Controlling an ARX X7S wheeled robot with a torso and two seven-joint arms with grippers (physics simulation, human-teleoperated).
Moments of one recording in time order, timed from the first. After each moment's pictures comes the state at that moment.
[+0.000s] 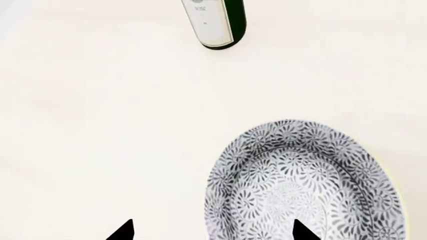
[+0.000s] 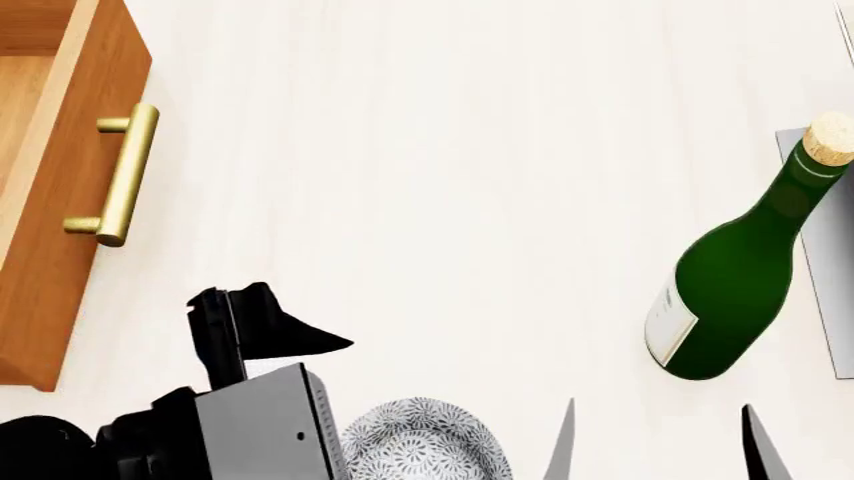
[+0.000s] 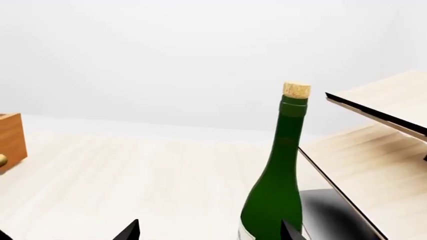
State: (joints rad) left arm -1.08 -0.51 0.93 0.61 -0.56 -1.22 0.20; right arm -0.22 0.32 -0.11 -0.75 0.10 0.10 0.32
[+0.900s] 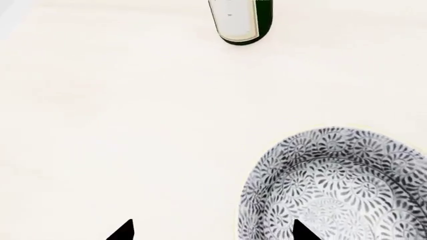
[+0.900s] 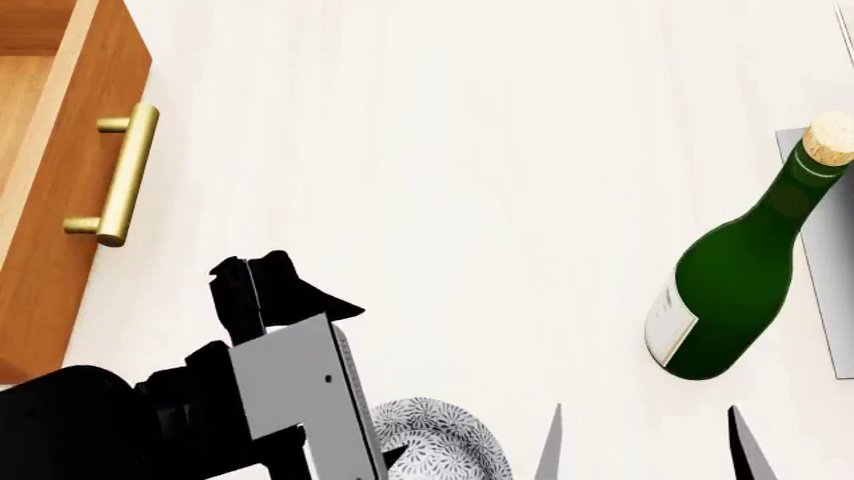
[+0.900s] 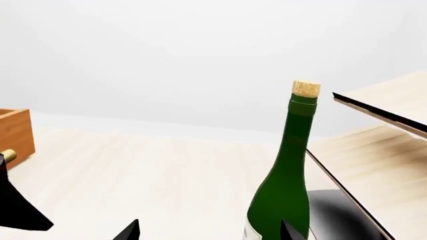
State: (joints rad) left arm -1.11 -0.46 0.99 0.42 -0.50 -1.10 0.24; right arm -0.22 0.34 -0.14 -0.74 0.10 0.09 0.34
